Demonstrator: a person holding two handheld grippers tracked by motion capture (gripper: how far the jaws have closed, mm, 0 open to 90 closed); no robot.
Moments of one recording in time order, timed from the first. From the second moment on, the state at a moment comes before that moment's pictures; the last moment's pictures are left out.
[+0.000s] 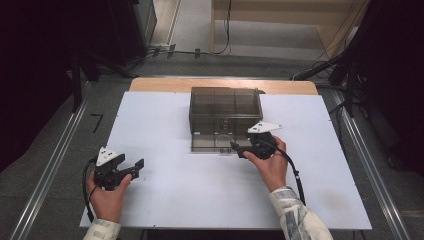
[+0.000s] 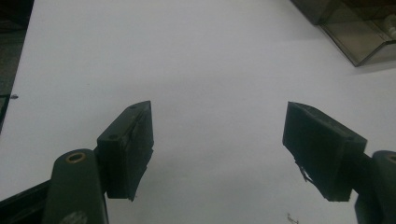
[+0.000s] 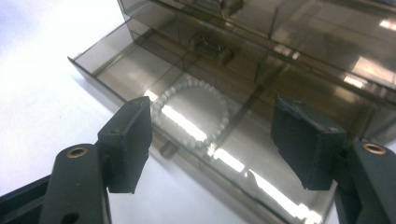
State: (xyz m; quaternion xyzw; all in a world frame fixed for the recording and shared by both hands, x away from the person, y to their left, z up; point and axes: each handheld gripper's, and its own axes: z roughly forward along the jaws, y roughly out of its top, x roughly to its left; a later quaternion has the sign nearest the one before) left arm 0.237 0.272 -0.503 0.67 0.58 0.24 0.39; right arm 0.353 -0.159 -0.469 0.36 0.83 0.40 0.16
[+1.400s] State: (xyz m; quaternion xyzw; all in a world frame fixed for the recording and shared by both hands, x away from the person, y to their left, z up) left arm 0.237 0.272 -0.503 0.67 0.58 0.24 0.39; right arm 0.316 -0.249 -0.469 0.41 0.81 0.38 0.19
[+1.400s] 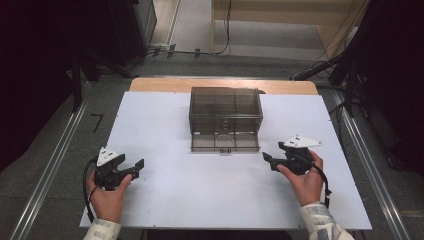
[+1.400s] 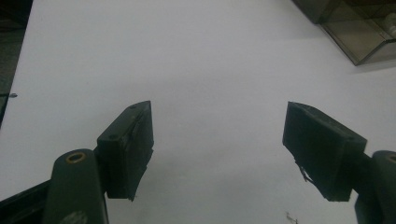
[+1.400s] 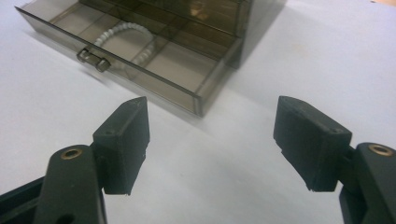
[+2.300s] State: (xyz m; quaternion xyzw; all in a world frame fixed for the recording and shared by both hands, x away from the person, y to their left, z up) left arm 0.237 0.271 -0.503 0.67 0.58 0.24 0.39; right arm 0.295 -0.318 -0.479 0.46 0.78 0.36 0.21
